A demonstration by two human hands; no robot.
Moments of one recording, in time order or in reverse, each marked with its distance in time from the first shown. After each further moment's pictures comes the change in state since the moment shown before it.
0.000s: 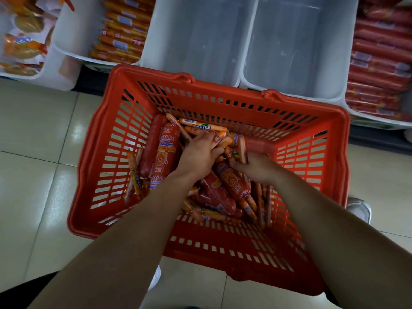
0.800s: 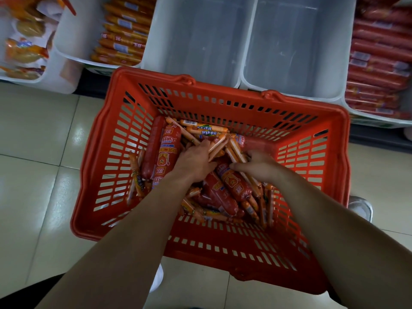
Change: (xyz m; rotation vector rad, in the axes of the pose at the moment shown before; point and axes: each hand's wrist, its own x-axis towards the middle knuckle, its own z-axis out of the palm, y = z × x) left_hand -0.010 -0.003 -0.011 0.211 -0.184 -0.076; right_hand -0.008 -0.011 -0.005 0.189 0.040 0.099
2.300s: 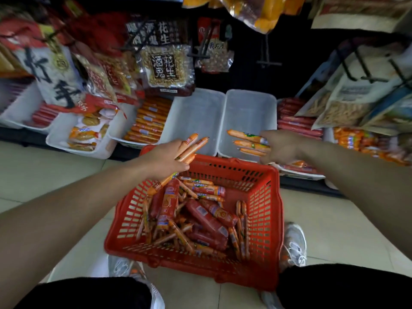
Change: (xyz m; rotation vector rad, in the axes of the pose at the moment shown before) left_hand -0.115 0.043 -0.211 -0.050 0.120 0.176; right_hand -0.171 -0.110 -0.203 -0.703 0.293 -0.277
